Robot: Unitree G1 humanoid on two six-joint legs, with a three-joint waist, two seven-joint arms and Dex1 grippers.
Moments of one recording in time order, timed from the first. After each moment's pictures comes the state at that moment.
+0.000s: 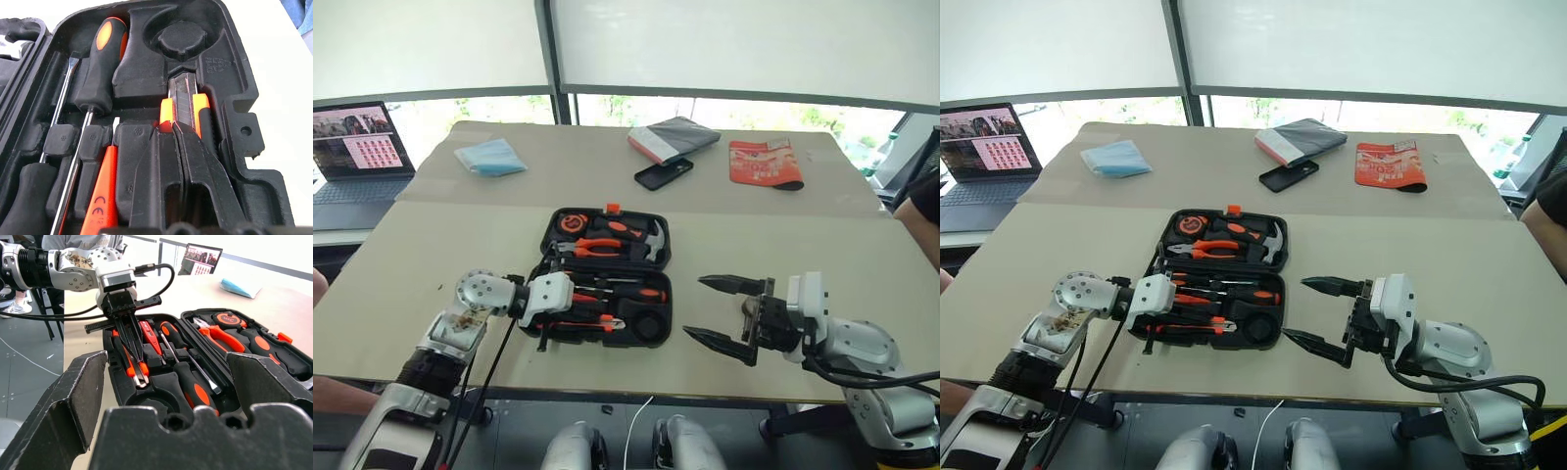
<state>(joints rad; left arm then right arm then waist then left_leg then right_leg) -0.40 0.66 -0.25 0.21 -0.16 -0.12 -1.34 0.02 -0.63 -0.09 -0.46 0.57 0.22 1.00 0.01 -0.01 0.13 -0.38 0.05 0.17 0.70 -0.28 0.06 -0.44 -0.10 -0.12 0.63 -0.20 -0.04</state>
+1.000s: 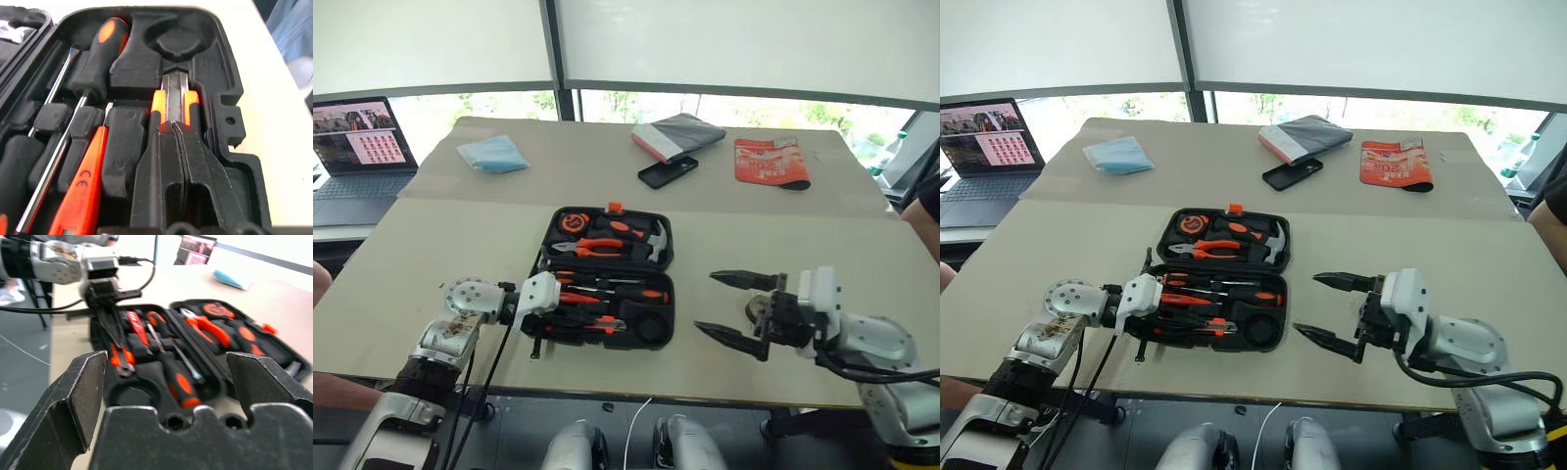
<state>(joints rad) -0.37 0.66 -0.15 0.23 -0.33 -0.01 -1.40 0.07 -0.72 -0.20 -0.45 0.61 0.23 1.00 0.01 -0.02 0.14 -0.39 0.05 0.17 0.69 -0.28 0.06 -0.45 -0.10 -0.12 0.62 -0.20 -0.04</state>
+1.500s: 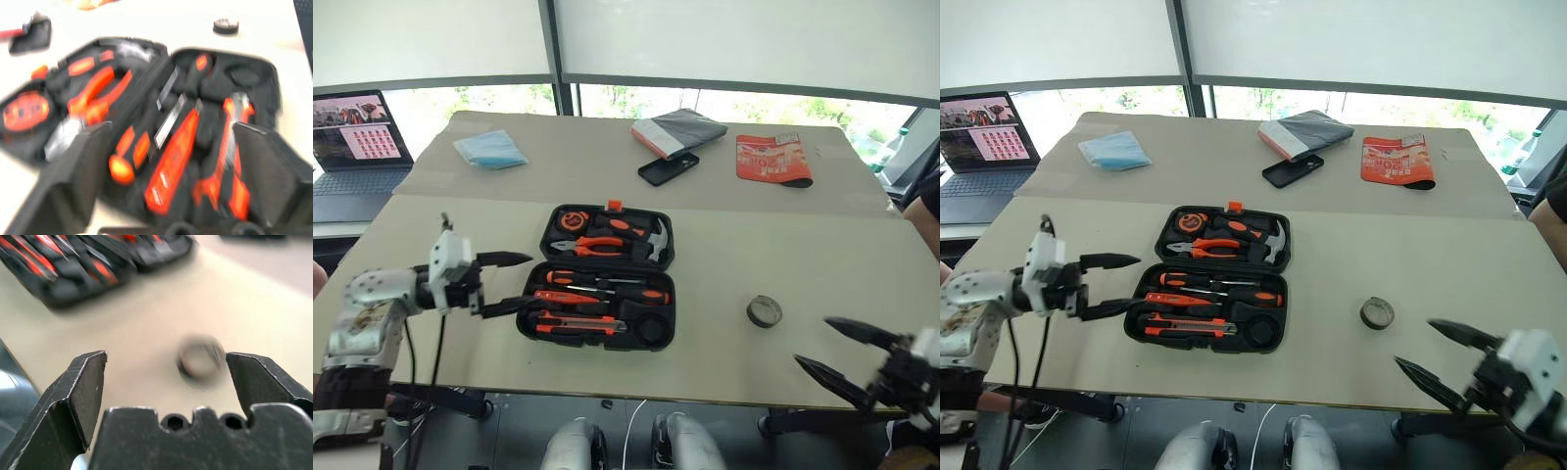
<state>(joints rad) -0.22 0.82 0.18 0.22 -0.50 0.06 -1.46 0.62 -0.65 -0.66 -0.31 0.55 0.09 1.09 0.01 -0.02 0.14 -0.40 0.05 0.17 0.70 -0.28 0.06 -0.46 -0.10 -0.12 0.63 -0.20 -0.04</state>
